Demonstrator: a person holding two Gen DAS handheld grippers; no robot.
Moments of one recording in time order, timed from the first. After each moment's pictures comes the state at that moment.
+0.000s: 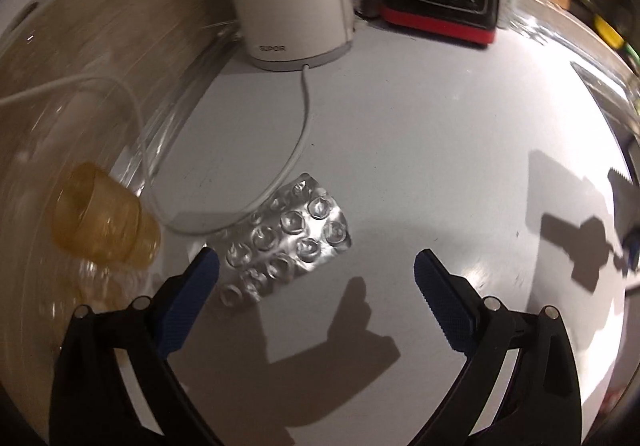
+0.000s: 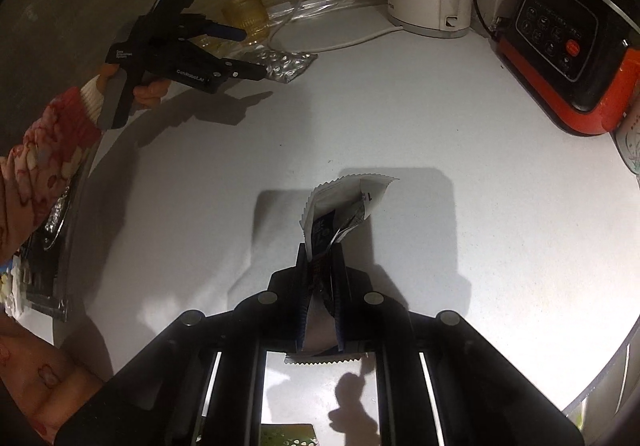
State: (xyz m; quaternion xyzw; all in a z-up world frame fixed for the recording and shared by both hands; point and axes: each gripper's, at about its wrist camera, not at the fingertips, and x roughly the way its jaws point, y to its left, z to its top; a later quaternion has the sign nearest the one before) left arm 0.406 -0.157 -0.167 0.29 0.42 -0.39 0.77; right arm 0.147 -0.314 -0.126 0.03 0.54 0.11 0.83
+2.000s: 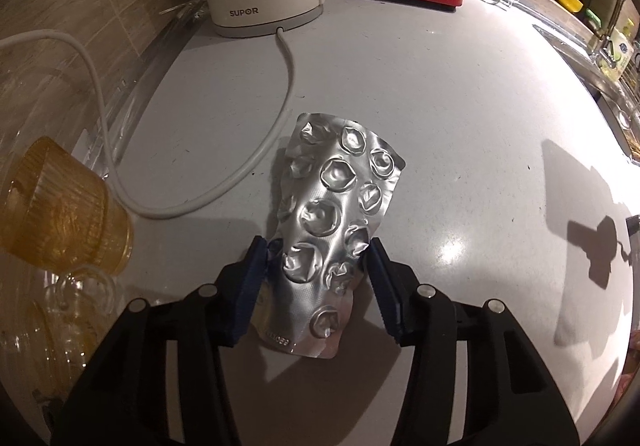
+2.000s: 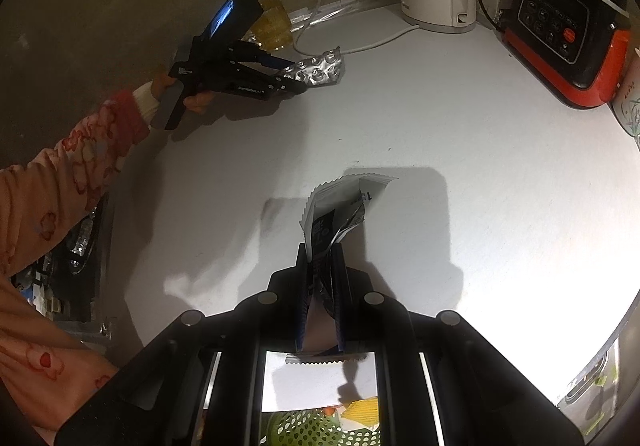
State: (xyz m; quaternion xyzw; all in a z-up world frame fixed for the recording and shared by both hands) left arm 0.417 -0.137 -0.205 0.30 0.43 -0.45 0.72; right arm 0.131 -0.277 -0.105 0.09 0.55 0.10 0.82
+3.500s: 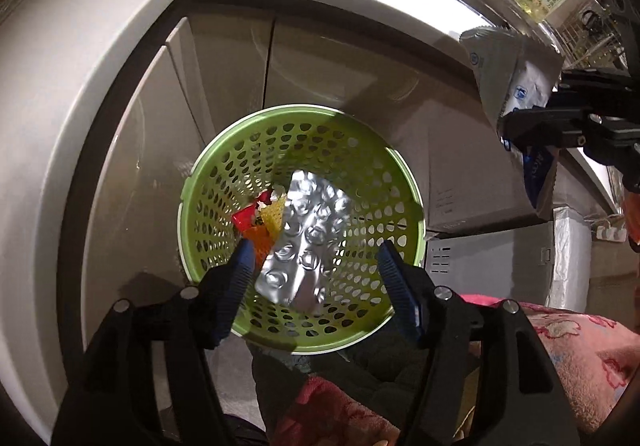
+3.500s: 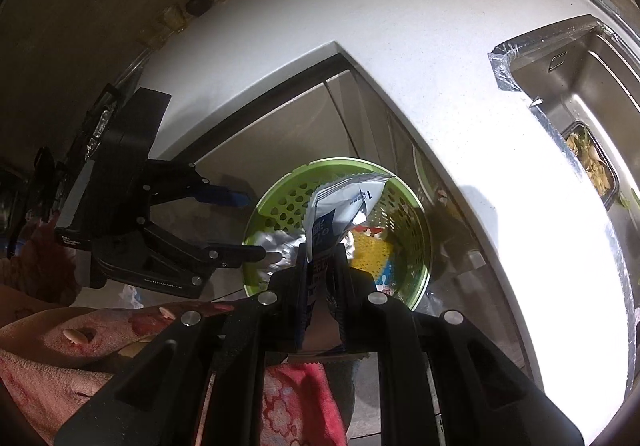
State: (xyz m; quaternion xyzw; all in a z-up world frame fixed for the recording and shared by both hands) left arm -0.068 -0.191 -0.254 0.21 0.58 -0.44 0.65; right arm -0.112 -0.342 -0.180 0.14 0.57 0.08 0.81
